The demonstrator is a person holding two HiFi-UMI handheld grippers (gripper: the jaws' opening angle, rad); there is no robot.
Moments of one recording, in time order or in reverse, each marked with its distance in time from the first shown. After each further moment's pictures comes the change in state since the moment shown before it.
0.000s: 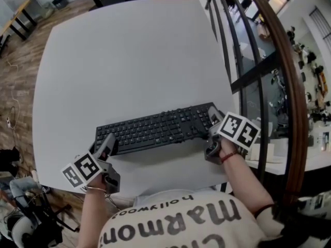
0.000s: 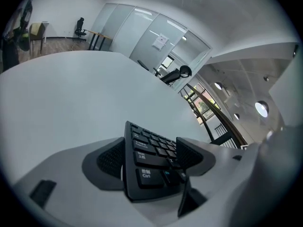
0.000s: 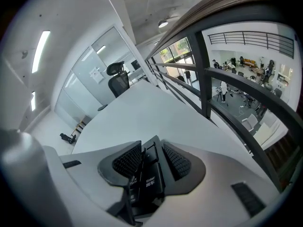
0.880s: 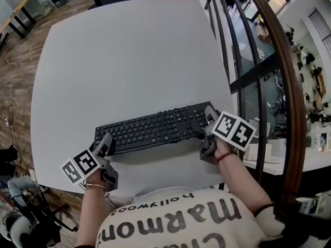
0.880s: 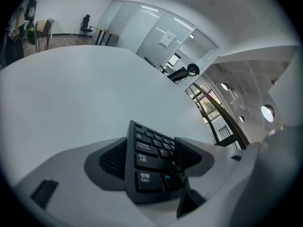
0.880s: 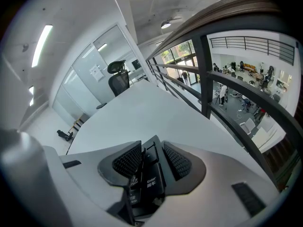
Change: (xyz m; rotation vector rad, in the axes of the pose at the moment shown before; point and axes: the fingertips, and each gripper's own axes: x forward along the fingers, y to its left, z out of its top) left arm 0.010 0.020 -0.010 -0.047 0.028 0.054; right arm 0.000 0.004 -0.002 -0.031 -0.006 -0.032
